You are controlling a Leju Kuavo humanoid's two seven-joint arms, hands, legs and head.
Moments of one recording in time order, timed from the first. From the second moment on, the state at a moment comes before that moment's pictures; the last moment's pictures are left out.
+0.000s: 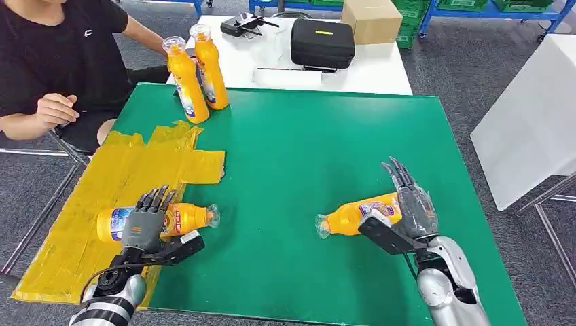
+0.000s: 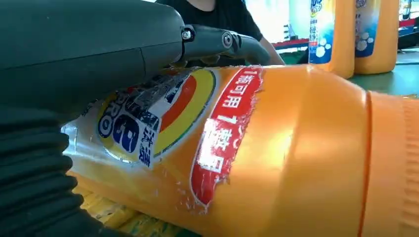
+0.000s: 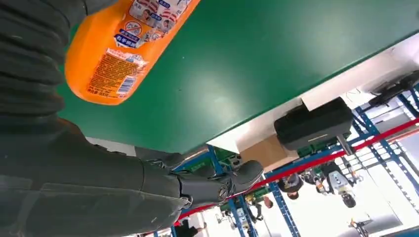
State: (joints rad) left arm -0.21 0.05 -0.02 -0.88 -1.44 0.43 -0.19; right arm -0.08 -0.14 0.16 -1.51 0.86 -0.14 -0.24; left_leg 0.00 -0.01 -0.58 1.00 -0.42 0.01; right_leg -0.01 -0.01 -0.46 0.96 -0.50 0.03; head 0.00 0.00
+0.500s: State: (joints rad) left arm -0.22 0.07 -0.04 -0.85 -1.48 0.44 -0.16; right arm -0.12 -0.14 0.17 -1.47 0.86 -0.13 -0.24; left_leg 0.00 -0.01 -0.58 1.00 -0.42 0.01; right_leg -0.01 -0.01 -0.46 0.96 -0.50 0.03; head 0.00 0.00
